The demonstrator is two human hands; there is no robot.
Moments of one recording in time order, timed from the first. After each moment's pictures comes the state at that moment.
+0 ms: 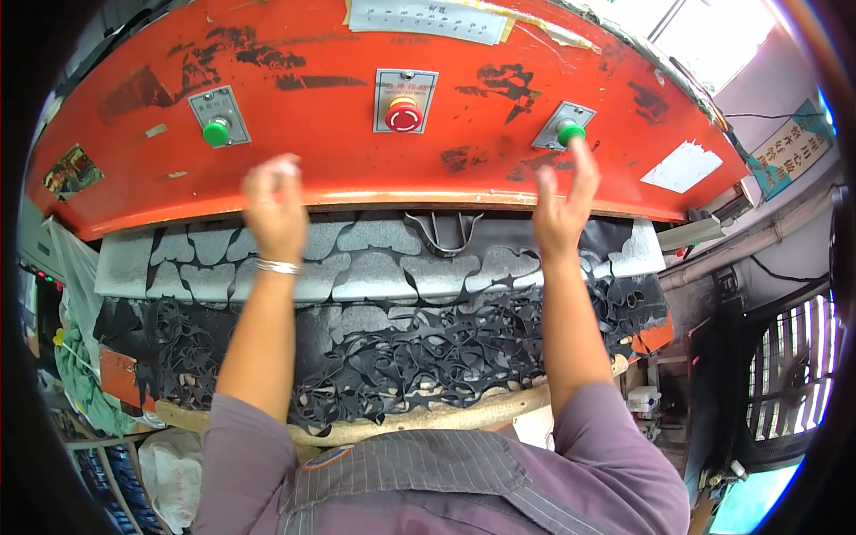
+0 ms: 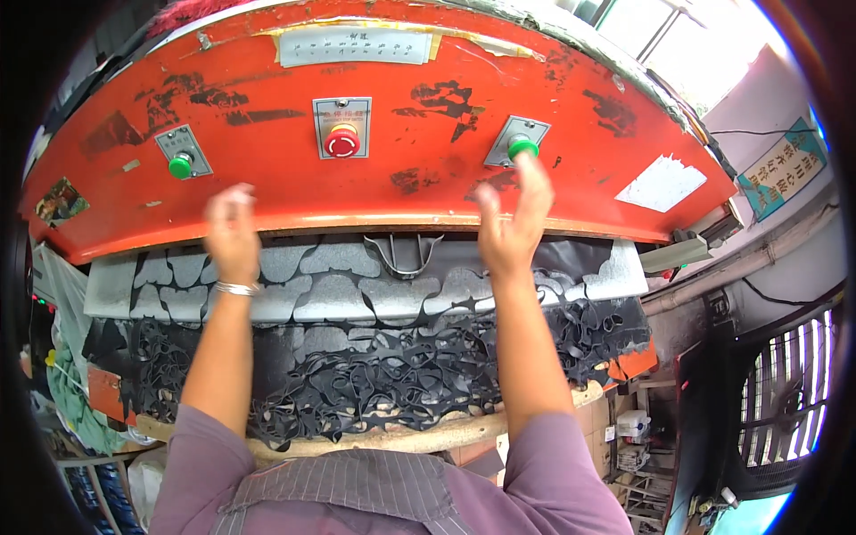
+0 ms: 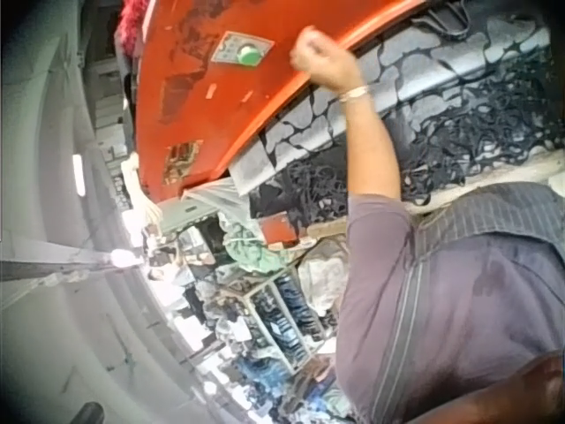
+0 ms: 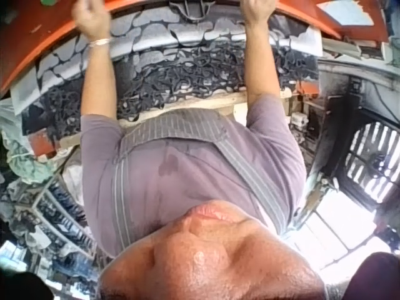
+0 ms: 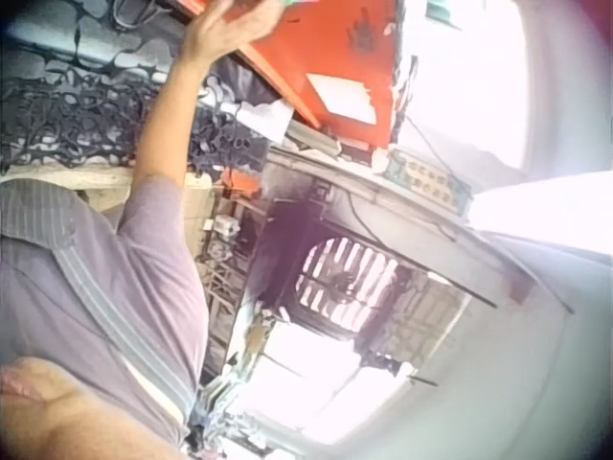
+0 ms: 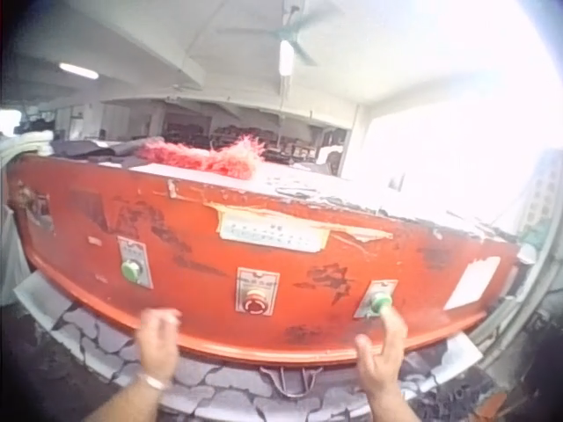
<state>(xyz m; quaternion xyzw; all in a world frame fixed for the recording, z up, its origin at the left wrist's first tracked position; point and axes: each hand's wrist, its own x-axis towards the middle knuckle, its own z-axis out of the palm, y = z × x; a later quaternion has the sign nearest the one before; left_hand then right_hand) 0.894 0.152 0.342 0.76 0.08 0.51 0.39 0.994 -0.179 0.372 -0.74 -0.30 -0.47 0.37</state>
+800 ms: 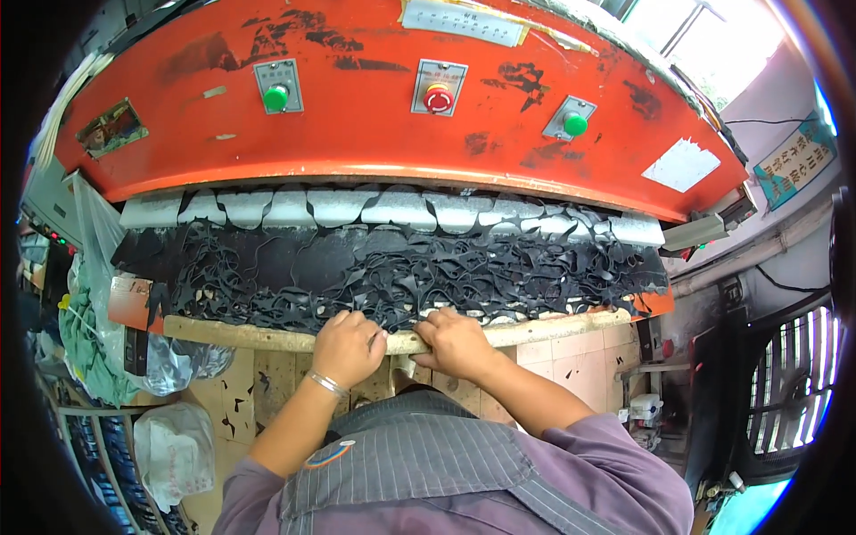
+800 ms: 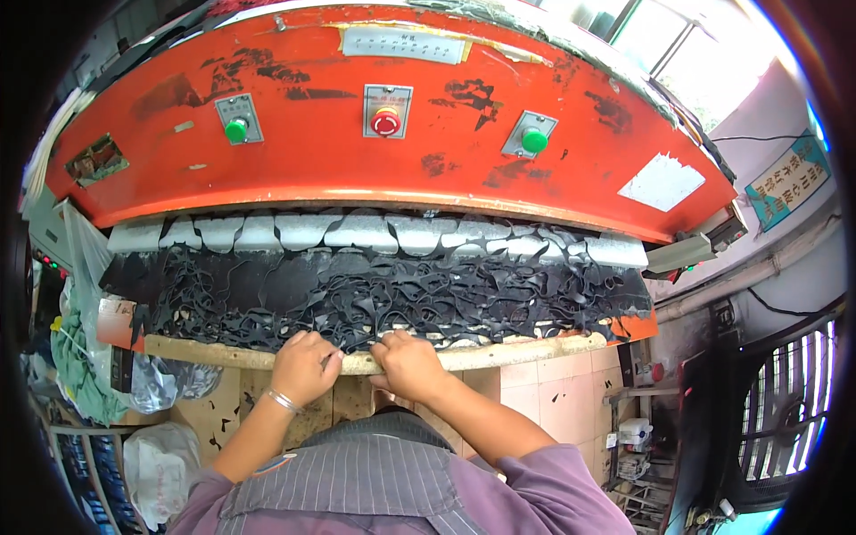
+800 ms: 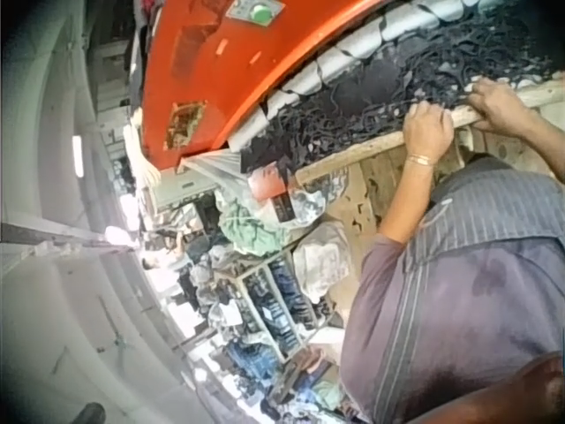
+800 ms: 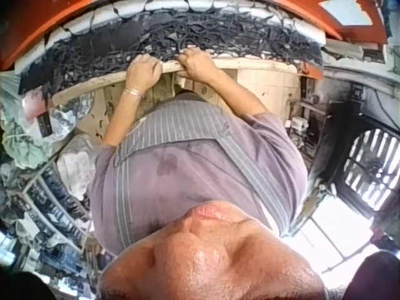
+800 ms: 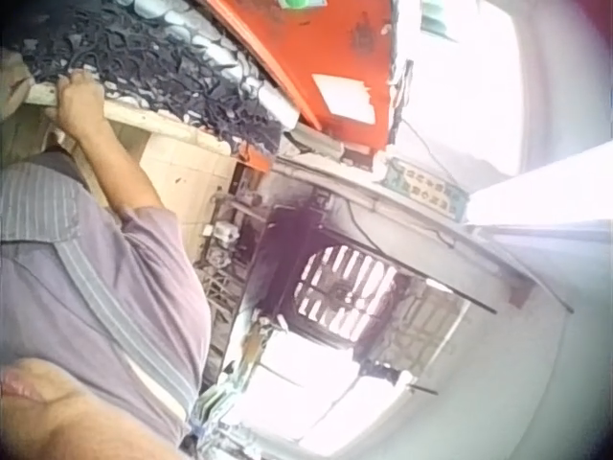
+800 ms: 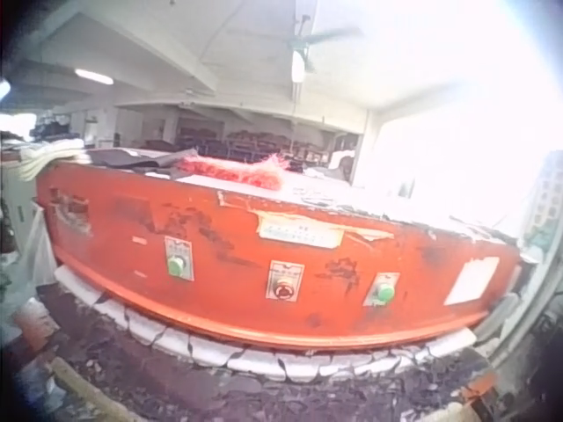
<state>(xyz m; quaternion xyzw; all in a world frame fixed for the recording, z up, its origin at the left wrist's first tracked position) 0.615 0.044 0.284 0.95 -0.03 0.16 0.26 0.698 -0.154 0.290 -0.86 -0.48 0.03 0.16</state>
